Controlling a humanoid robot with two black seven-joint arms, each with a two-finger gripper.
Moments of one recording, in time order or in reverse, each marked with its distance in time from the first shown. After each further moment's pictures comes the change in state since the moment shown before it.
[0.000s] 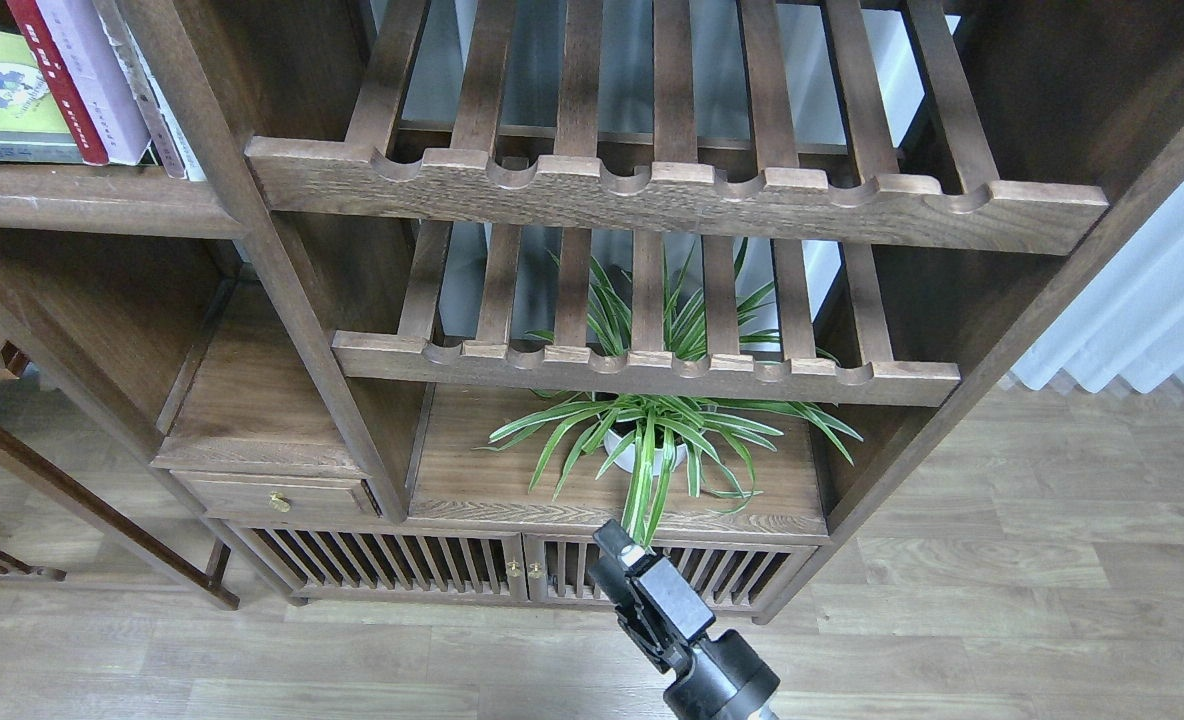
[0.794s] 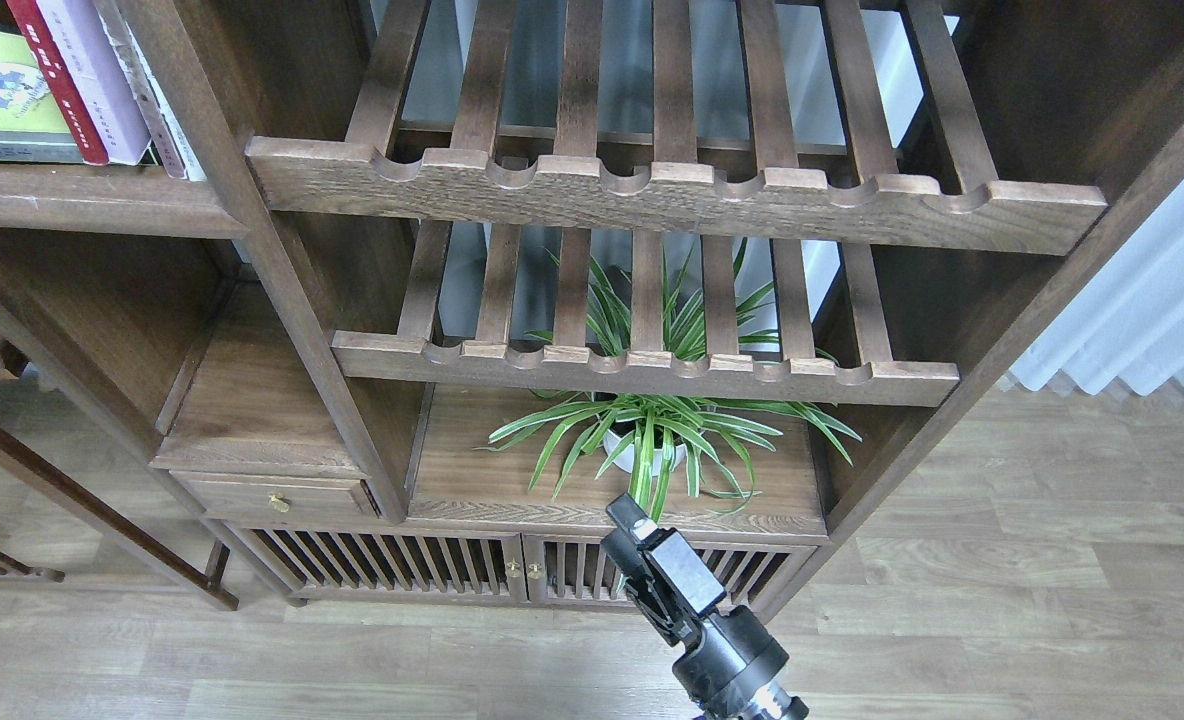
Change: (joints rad) left arm 0.457 -0.178 0.107 -0.156 -0.081 0.000 0.000; right arm 0.014 0.000 0.003 0.002 0.000 0.000 -0.002
